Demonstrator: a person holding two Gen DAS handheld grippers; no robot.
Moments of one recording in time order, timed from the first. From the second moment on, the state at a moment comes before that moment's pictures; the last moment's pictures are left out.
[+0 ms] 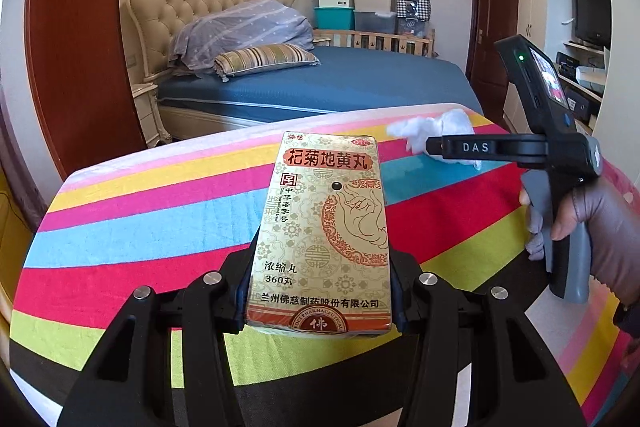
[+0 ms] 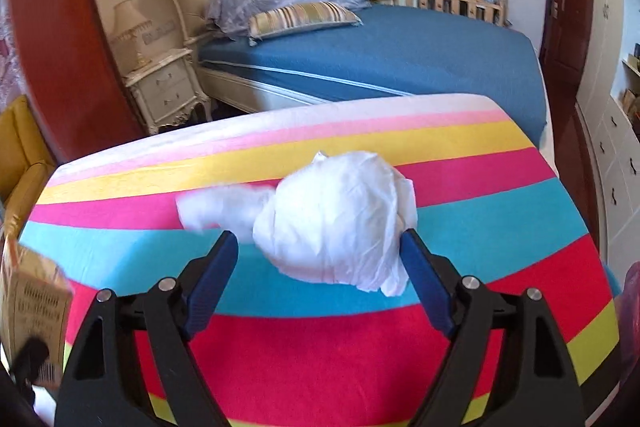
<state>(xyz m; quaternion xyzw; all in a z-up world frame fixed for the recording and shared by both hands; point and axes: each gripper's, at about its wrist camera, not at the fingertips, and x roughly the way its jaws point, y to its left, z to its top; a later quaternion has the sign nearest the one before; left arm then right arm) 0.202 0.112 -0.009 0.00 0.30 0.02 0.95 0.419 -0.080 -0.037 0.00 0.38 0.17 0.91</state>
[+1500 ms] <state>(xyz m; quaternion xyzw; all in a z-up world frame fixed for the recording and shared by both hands) 0.202 0.118 -0.014 -0.01 0.30 0.03 0.95 0.247 -0.098 -0.041 -0.03 0.35 0.18 0.92</state>
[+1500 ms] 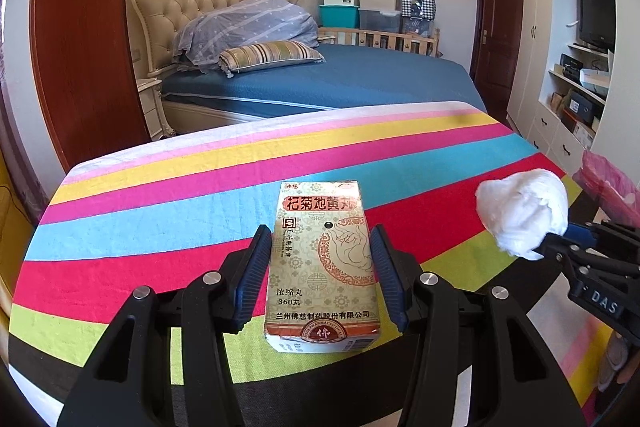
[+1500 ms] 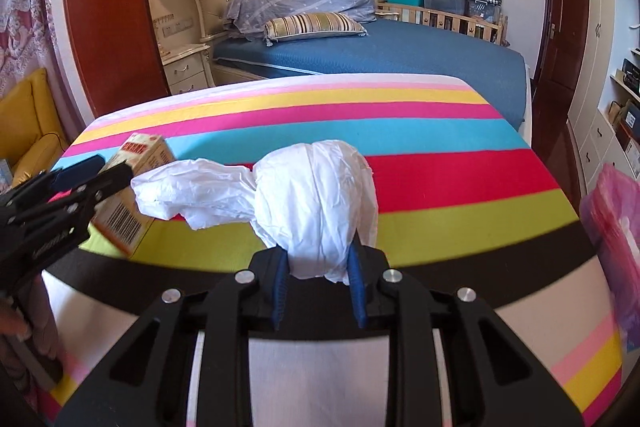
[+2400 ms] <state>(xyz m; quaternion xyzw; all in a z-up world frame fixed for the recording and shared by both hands) 0.199 0.123 -0.021 -0.02 0.32 0.02 0.95 0.251 -0.096 -0.046 -0.03 0.37 0.18 0.91</state>
